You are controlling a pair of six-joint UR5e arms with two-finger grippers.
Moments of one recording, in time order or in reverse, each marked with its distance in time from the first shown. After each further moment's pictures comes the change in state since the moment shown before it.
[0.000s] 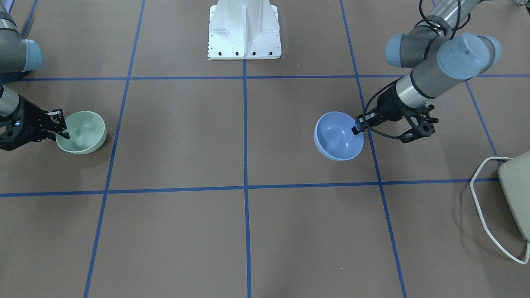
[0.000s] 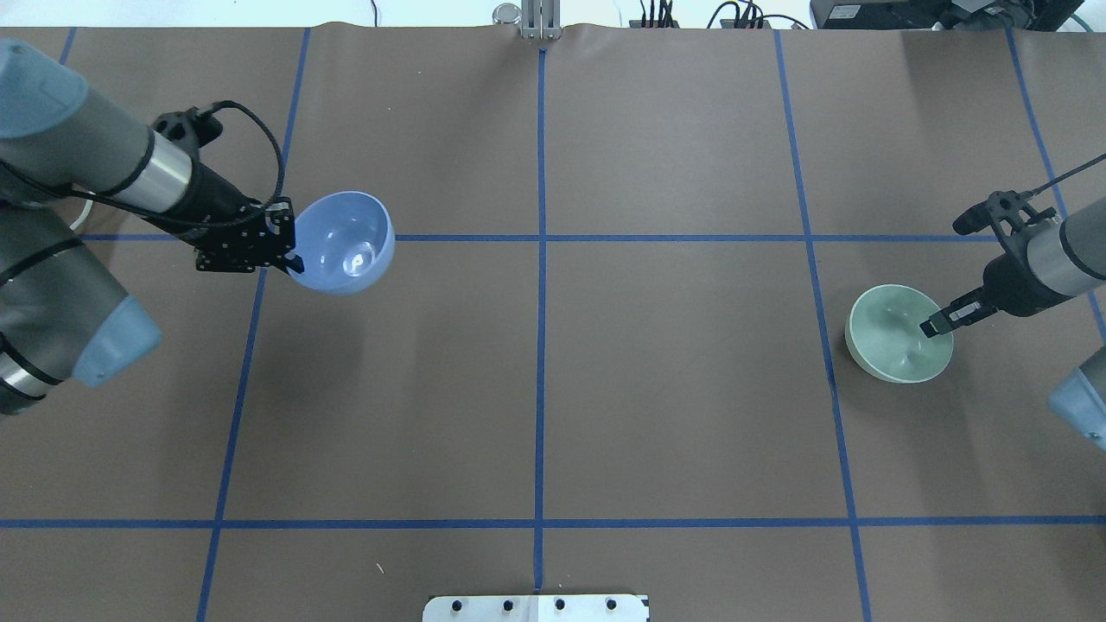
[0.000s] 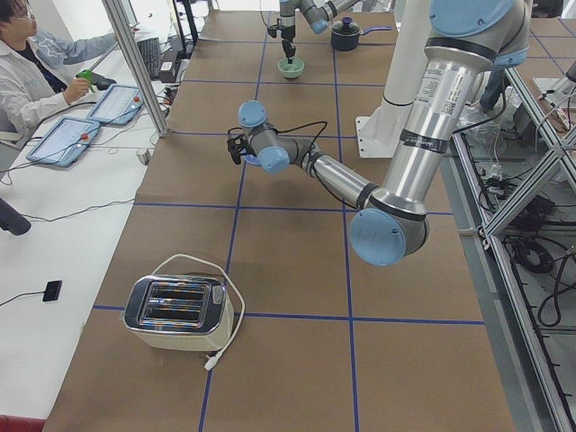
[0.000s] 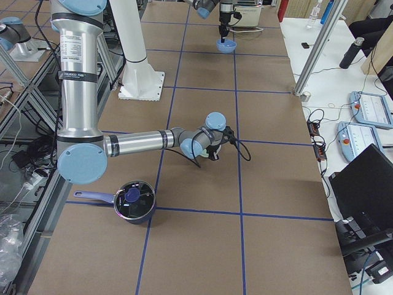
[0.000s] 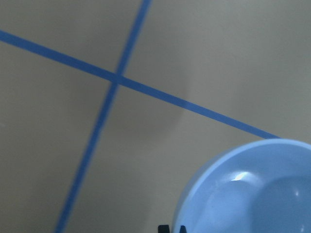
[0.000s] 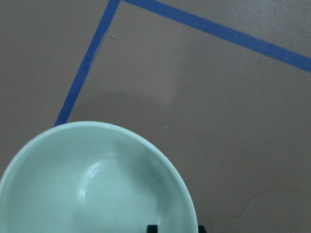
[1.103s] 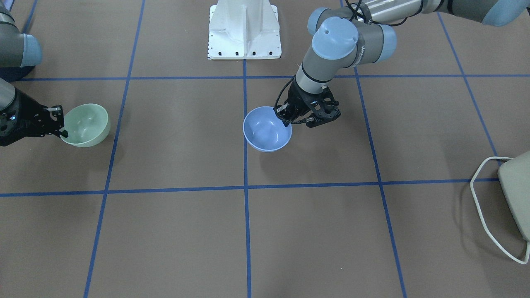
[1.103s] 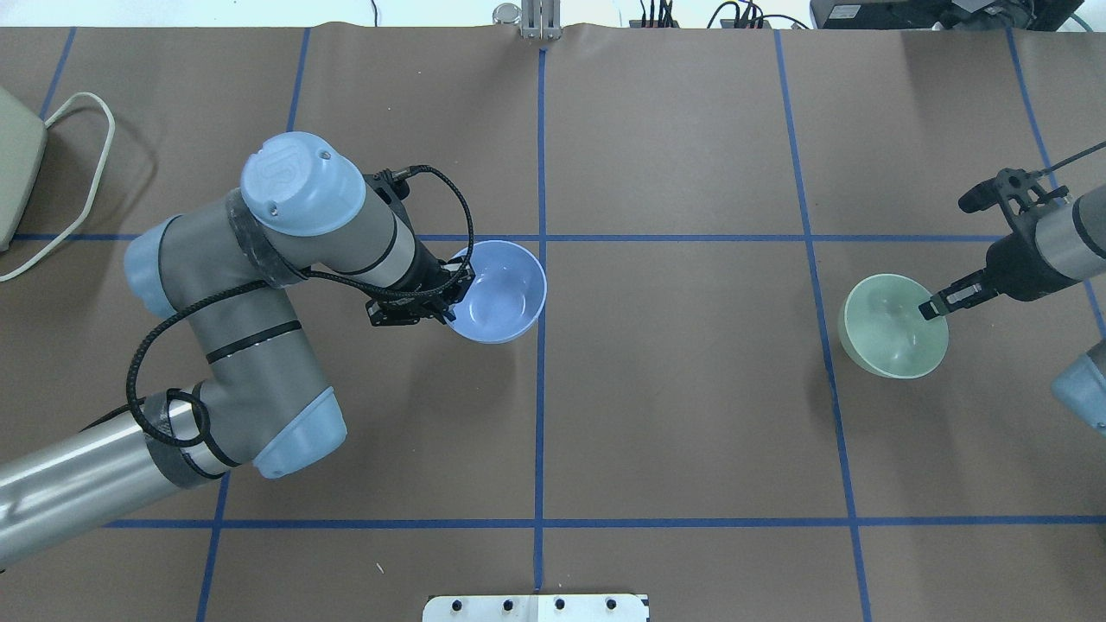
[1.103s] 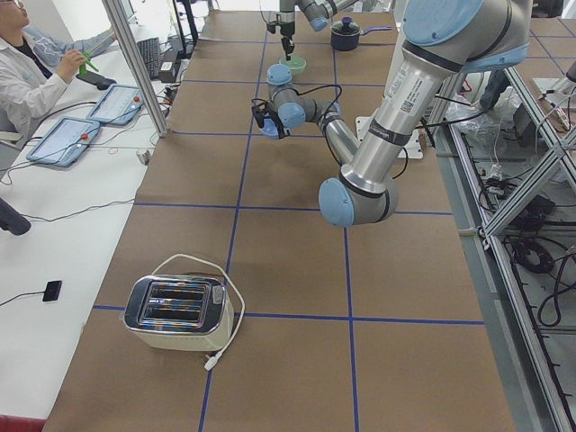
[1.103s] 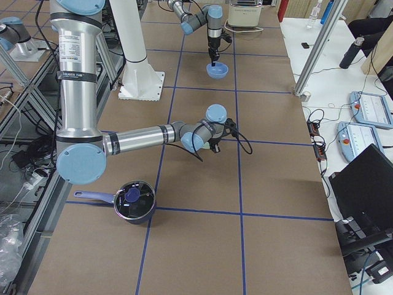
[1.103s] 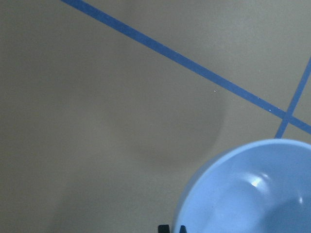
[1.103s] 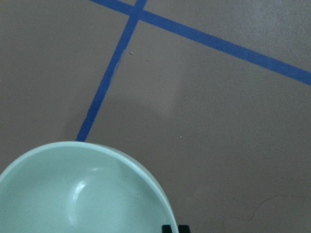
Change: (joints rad) left arm 0.249 -0.247 0.017 0.250 0.302 -0.116; right arm 0.029 0.015 0.082 -0.034 0.027 0.064
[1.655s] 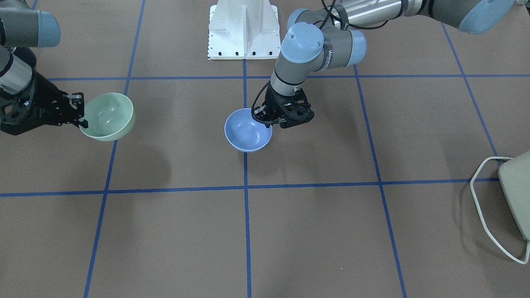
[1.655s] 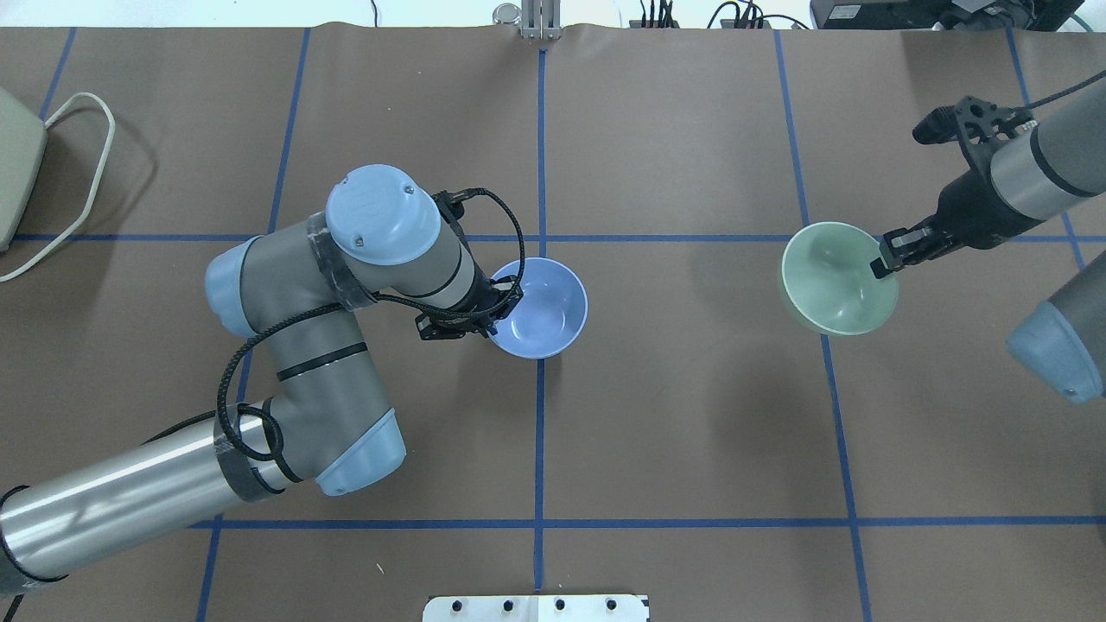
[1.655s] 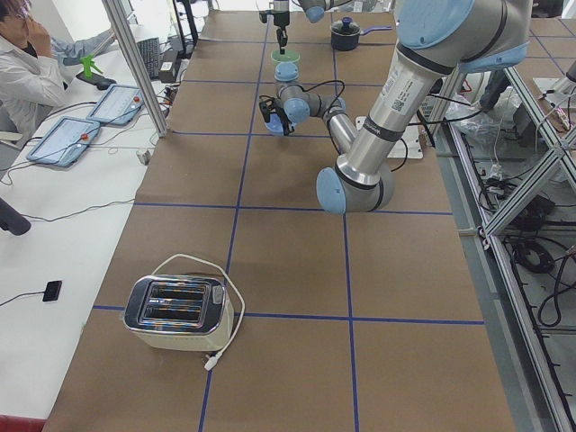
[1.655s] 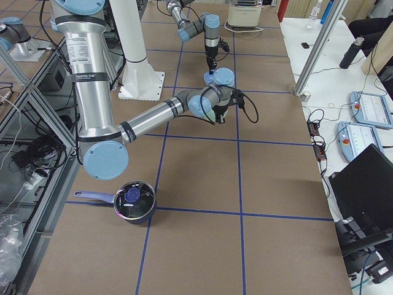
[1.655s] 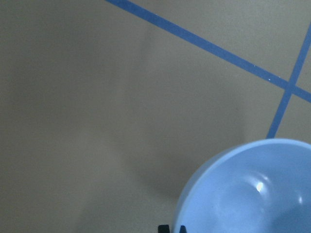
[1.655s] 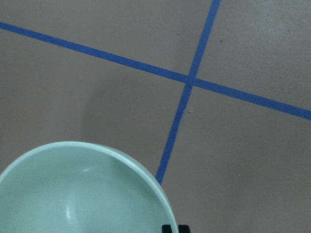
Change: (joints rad) left arm 0.059 -0.098 0.103 -0.007 0.064 -0.002; right arm -0.013 0.183 0.201 -0.375 0.004 0.145
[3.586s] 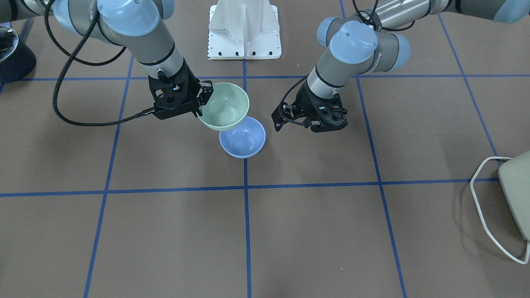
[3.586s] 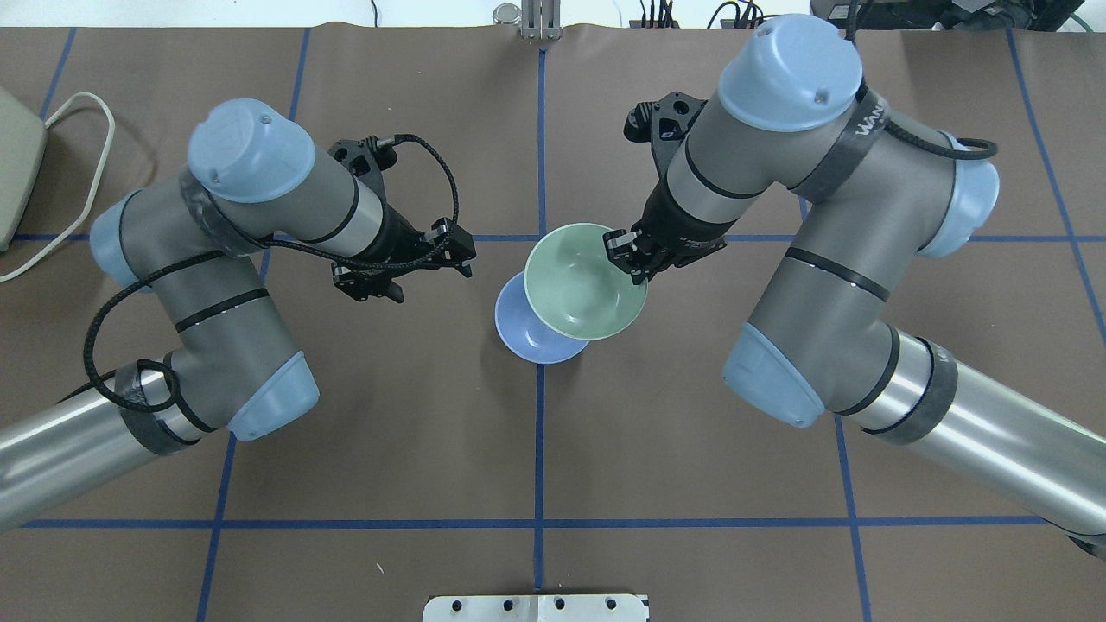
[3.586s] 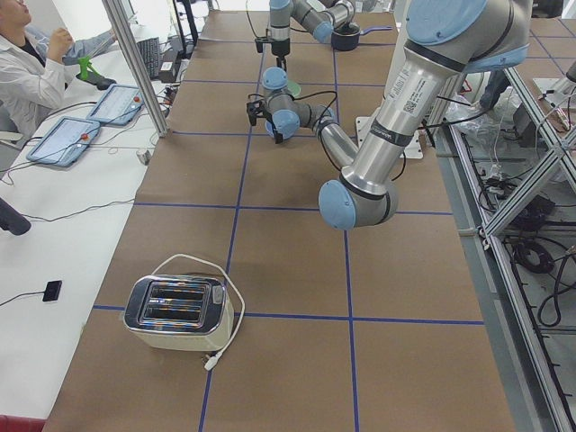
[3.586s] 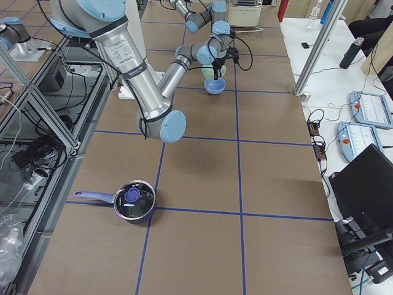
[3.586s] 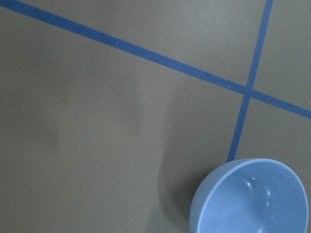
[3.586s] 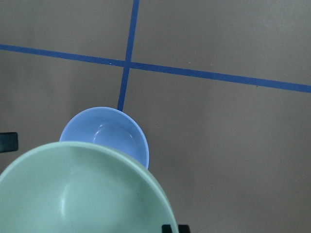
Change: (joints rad) left arm -0.153 0.152 -0.107 -0.139 -0.150 0.159; right arm -0.293 0.472 -0.132 -0.207 -0.226 0.291
